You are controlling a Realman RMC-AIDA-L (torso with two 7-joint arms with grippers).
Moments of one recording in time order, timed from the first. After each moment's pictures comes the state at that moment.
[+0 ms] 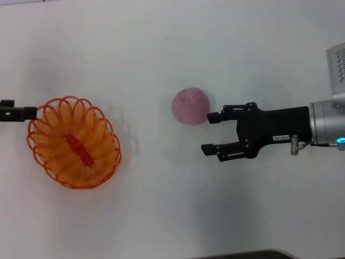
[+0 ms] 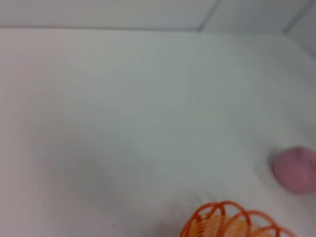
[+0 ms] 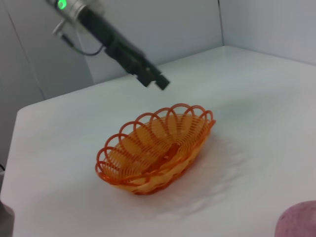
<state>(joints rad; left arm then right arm) -0.55 -2.00 0.50 0.92 2.47 1.67 -1.96 0.45 2.08 -0.88 -0.58 -2.00 -1.50 1.21</state>
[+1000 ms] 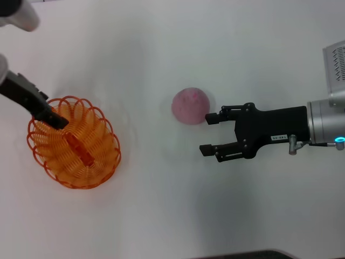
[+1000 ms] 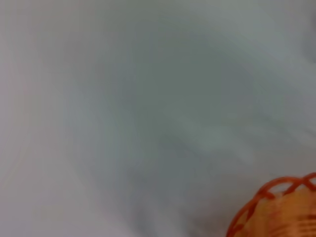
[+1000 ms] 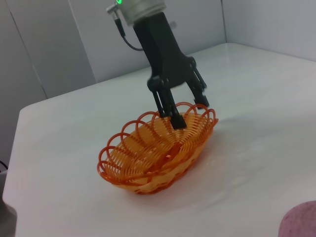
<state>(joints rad) -0.83 -2.08 0.98 0.86 2.84 1.43 -2.06 0.45 2.08 -0.89 -0.58 -2.00 -1.49 1.23</state>
